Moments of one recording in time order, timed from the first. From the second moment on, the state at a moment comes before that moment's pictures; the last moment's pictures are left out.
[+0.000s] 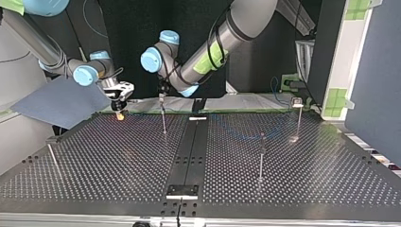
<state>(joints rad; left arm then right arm) -0.81 -2.52 -1.17 -2.97 -2.07 -1.68 1.70 -0.77 1.60 -0.67 1.17 1.69</state>
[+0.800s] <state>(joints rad) -0.81 -2.52 -1.17 -2.98 -2.10 -1.69 1.71 -0.77 1.60 -0.66 1.15 1.69</state>
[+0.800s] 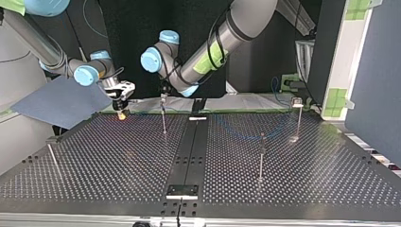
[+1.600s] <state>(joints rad) -0.81 -2.50 -1.21 -2.97 -2.13 -1.69 1.70 -0.77 1.60 -0.66 1.15 1.69</state>
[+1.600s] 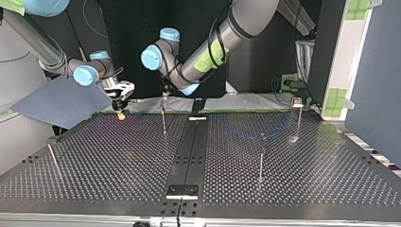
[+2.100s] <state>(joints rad) -0.80 -2.37 -1.33 -2.85 -2.13 -1.68 1.70 -0.77 1.60 -0.66 1.15 1.69</state>
